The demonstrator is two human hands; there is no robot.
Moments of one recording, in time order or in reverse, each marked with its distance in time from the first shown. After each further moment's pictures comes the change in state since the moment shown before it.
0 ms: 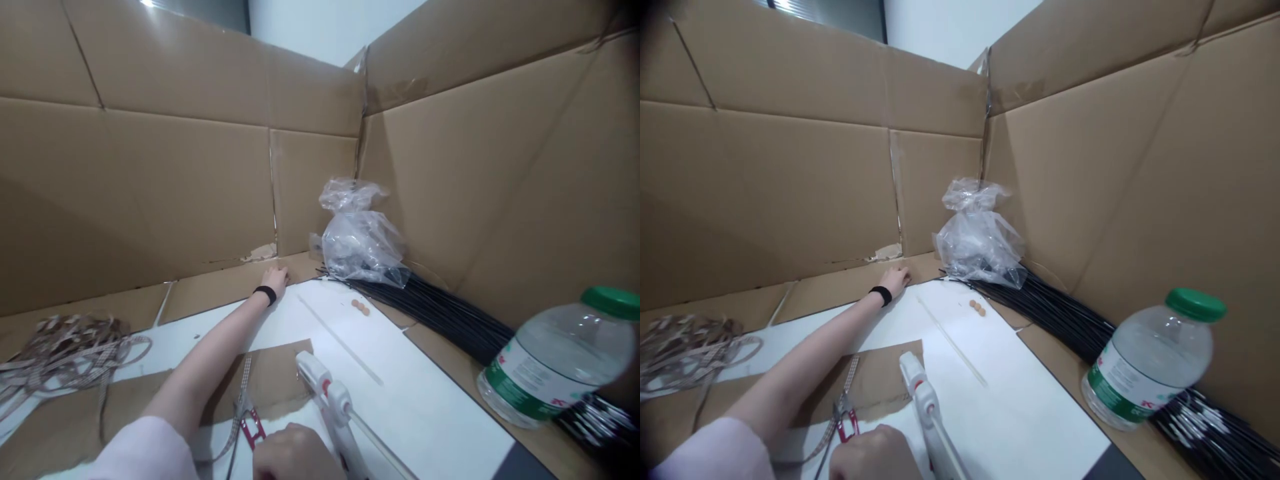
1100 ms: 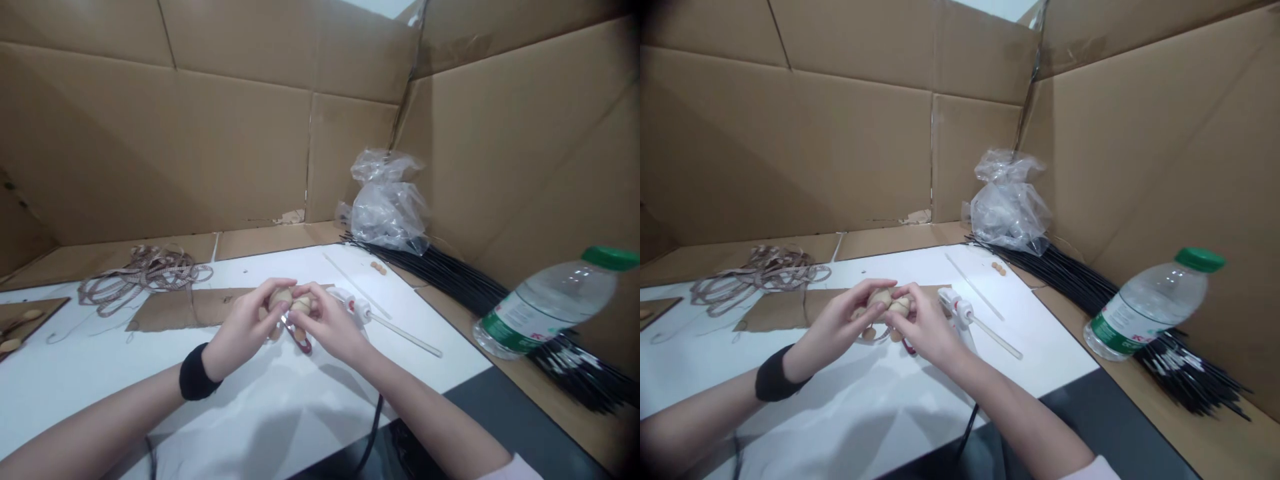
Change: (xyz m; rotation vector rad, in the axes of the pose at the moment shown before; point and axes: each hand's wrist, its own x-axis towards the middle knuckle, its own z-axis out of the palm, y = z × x) left_hand -0.278 0.058 -0.103 -0.480 0.023 -0.009; right_hand -0.011 -0.034 -0.047 0.738 0.313 0.022
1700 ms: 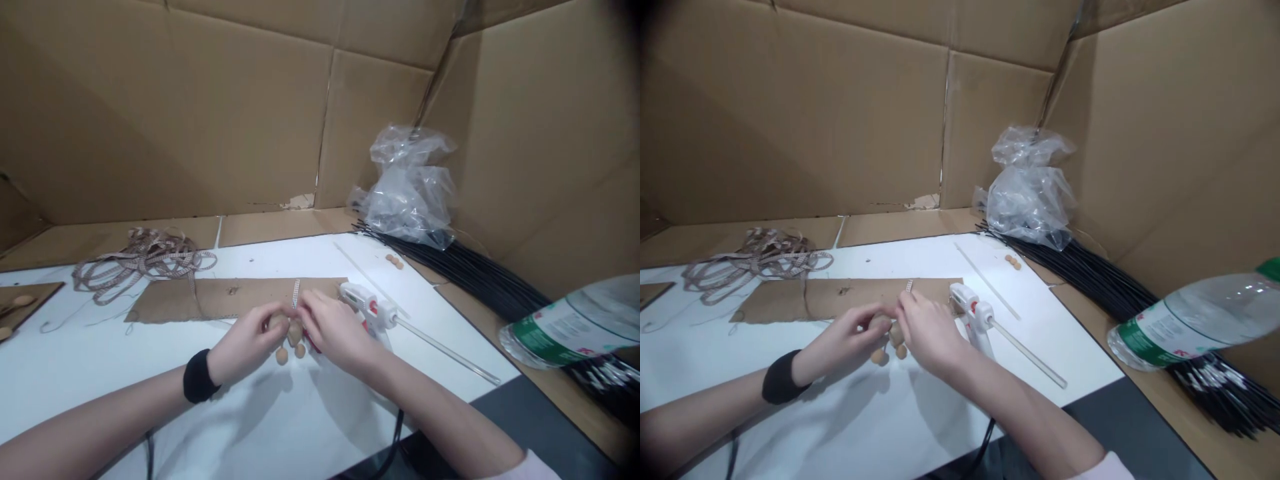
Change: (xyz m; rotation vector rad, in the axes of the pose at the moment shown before) left_hand -0.005 -0.048 0.007 0.088 -0.195 -0.170; right_hand 0.017 -0.001 0.011 -0.816 -0.102 -0.027
